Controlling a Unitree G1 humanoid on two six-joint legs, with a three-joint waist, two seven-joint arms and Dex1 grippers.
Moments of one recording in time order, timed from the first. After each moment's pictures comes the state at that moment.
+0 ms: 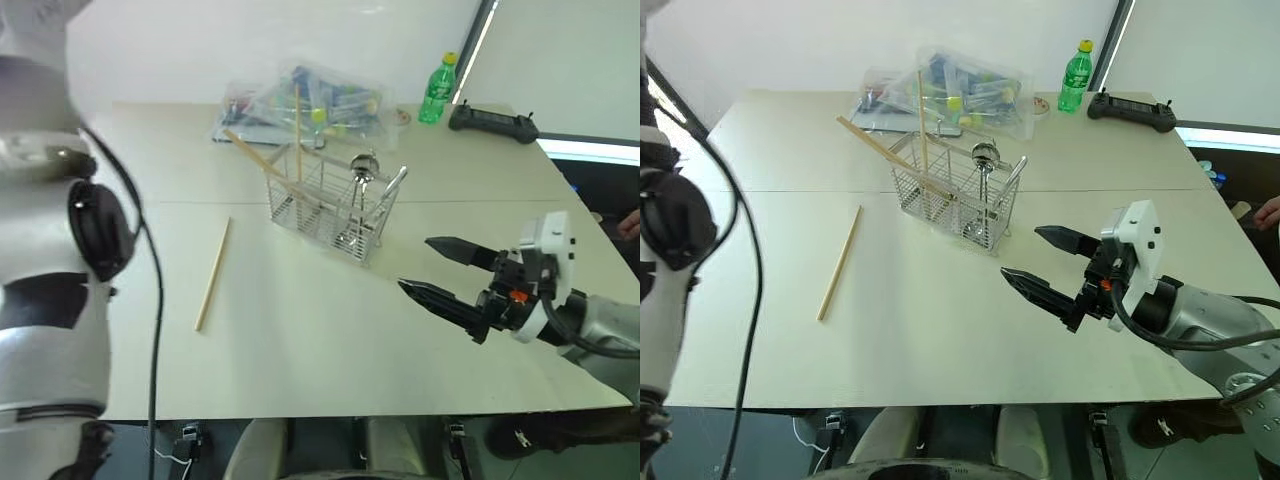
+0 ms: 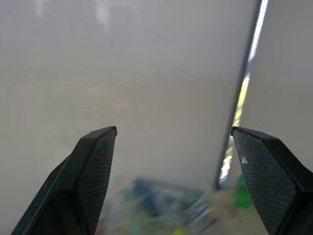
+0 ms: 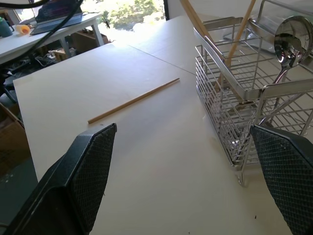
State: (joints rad) left arm -1.60 0.66 0.06 0.86 -0.24 0.65 -0.39; right arm 0.07 -0.88 -0.39 -0.78 1.16 0.73 0.49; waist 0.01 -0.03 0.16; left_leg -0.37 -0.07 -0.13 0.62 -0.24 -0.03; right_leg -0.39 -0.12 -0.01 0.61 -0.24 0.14
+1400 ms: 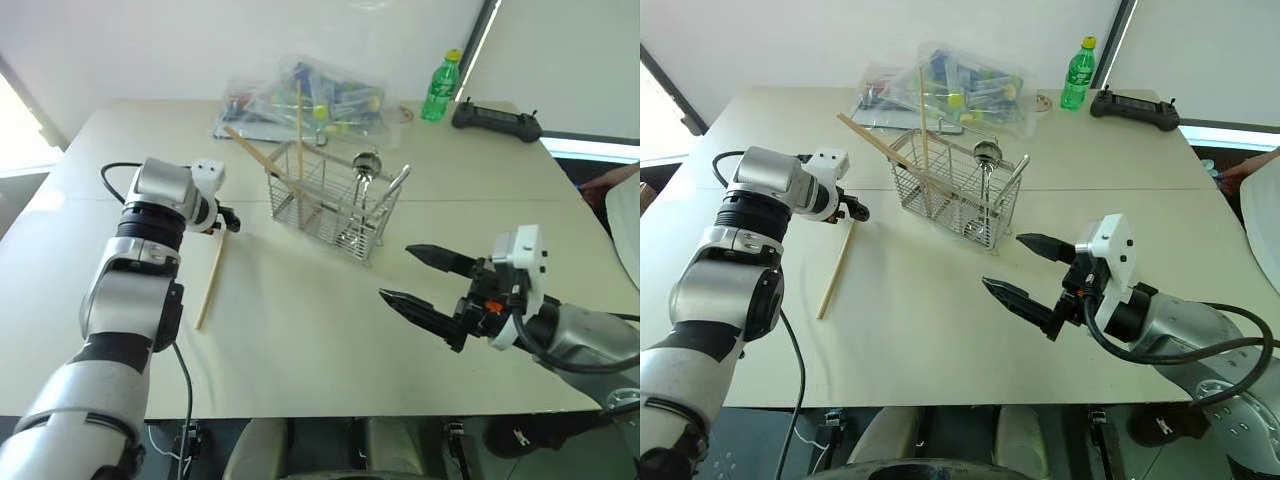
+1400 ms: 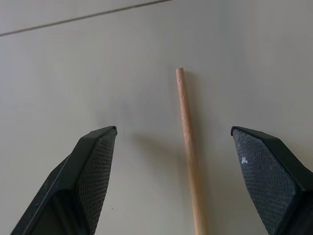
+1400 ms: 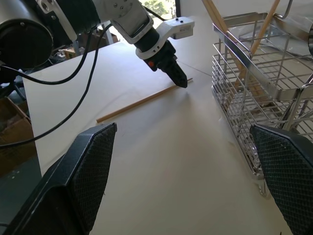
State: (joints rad) left arm -1.16 0.45 -0.10 0.82 -0.03 1.23 -0.45; right arm 0.05 -0.80 -0.29 -0.82 1.06 0.71 0.48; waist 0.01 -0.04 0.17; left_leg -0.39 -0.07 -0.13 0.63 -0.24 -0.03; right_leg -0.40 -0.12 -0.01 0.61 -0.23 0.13
